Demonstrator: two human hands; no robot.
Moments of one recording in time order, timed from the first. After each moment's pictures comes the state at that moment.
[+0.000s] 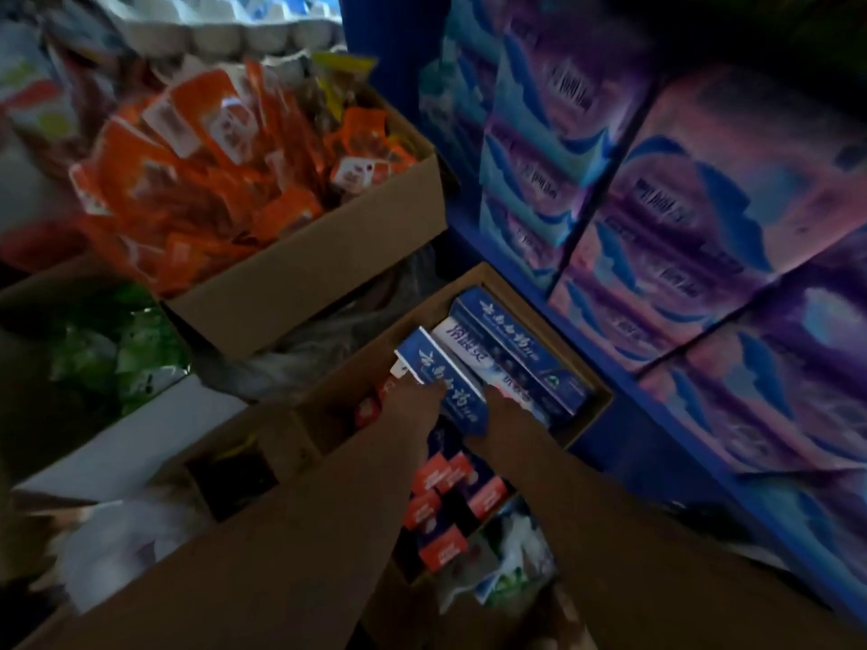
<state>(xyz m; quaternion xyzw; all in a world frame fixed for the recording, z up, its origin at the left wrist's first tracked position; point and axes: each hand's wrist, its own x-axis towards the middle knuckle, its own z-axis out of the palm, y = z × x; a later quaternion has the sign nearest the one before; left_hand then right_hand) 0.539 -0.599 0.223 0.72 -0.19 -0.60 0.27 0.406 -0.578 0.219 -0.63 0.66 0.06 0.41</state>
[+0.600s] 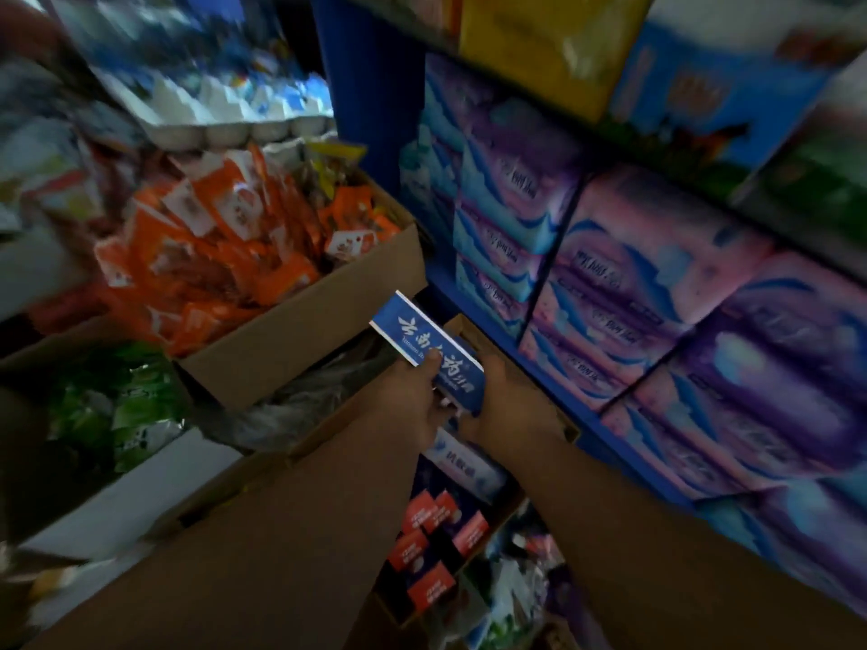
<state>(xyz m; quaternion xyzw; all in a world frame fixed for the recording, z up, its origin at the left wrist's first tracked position) 0.521 -0.633 0.310 0.55 -0.09 -0.71 0.43 0.398 -0.608 0.317 -0.69 0.67 -0.07 0.27</state>
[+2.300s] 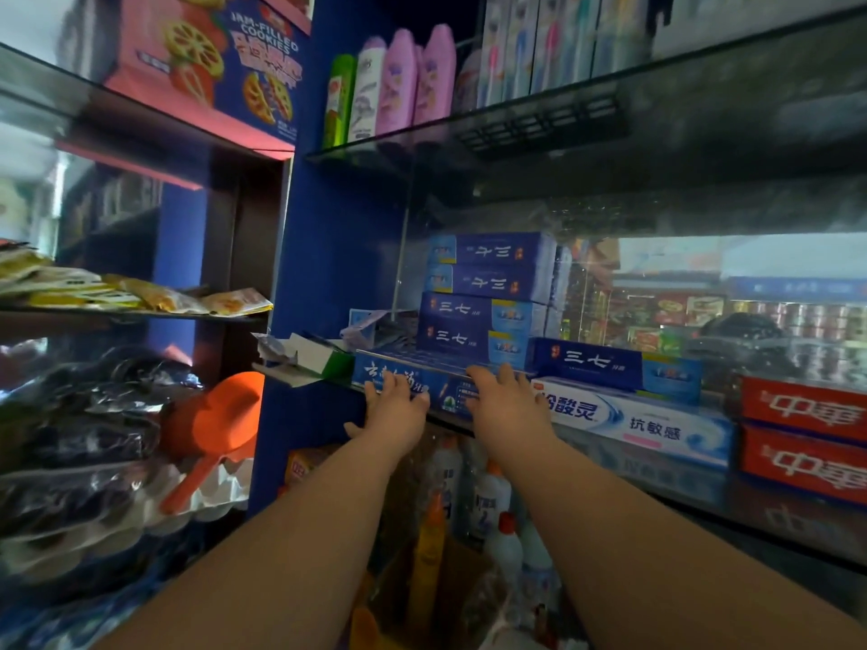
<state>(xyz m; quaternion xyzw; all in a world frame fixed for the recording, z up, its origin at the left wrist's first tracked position) 0.477 -0.840 0.854 0.61 -0.70 -0.20 0.33 0.350 -0.777 0.873 -0.65 0.71 -0.23 -0.14</state>
